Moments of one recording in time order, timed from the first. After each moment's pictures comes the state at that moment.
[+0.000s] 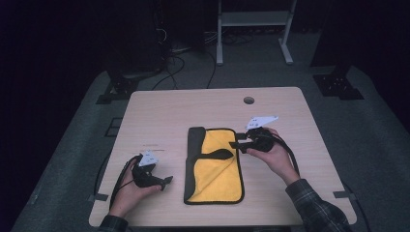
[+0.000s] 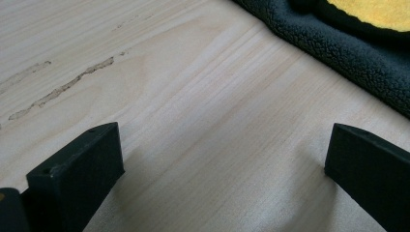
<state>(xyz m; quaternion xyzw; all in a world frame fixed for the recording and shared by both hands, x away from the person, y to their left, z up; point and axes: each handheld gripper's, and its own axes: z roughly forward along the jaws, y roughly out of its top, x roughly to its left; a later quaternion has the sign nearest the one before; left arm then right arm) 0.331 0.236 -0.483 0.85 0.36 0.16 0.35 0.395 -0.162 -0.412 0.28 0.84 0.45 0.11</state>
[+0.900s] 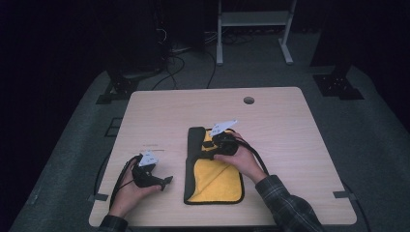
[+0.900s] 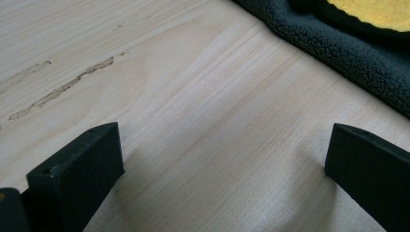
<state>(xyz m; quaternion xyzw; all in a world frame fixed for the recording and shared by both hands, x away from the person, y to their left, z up) 0.331 0.236 -0.483 0.85 0.36 0.16 0.35 0.403 -0.063 -0.436 0.22 0.87 0.44 0.04</state>
